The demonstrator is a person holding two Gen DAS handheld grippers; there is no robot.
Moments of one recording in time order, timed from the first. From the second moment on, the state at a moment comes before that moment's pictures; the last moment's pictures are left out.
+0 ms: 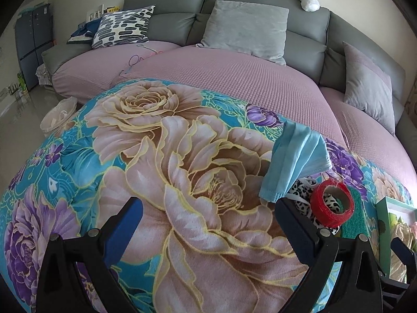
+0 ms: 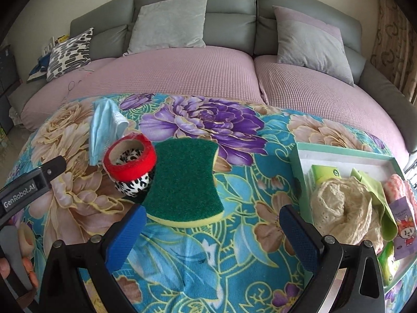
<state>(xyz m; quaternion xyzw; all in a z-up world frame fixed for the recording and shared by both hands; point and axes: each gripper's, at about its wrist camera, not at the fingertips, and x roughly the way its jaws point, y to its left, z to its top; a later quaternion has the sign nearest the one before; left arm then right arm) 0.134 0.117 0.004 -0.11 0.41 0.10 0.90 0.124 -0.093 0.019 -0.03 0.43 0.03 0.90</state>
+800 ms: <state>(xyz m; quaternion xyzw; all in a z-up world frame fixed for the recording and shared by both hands) 0.169 0.106 -0.004 -0.12 0.39 -0.01 0.91 0.141 -0.092 0.027 -0.03 0.40 0.02 0.92</state>
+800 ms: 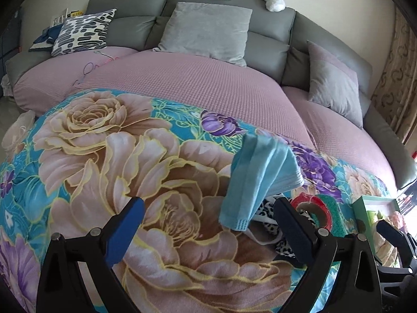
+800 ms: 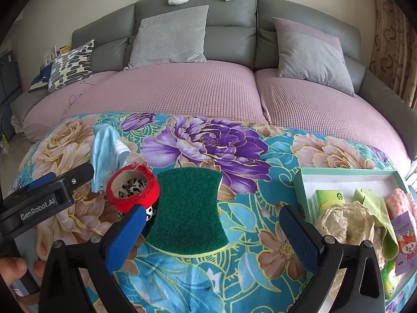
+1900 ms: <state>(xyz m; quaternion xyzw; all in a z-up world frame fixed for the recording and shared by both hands) 0.181 0.087 -0.024 -0.12 0.39 -0.07 0.91 0.147 -0.086 0.026 -0.02 0.41 0.04 0.91</state>
